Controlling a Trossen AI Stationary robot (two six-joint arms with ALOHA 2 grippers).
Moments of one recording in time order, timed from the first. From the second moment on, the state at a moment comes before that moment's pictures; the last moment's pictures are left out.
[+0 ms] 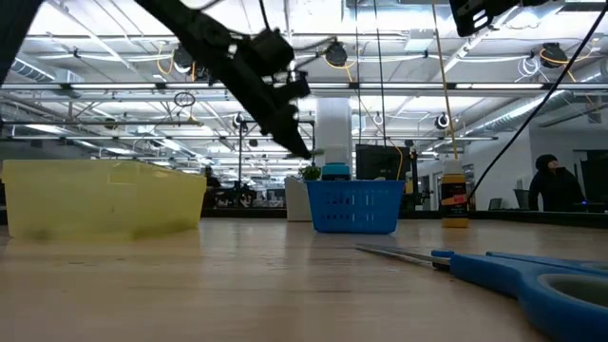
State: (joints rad) left arm 0.40 1.79 1.24 -0.17 0.04 0.34; right arm 0.43 0.94 0.60 0.10 0.14 0.01
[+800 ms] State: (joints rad) left arm 0.43 1.88 1.24 -0.05 -0.05 0.31; right arm 0.43 0.94 0.55 0.15 0.21 0.01
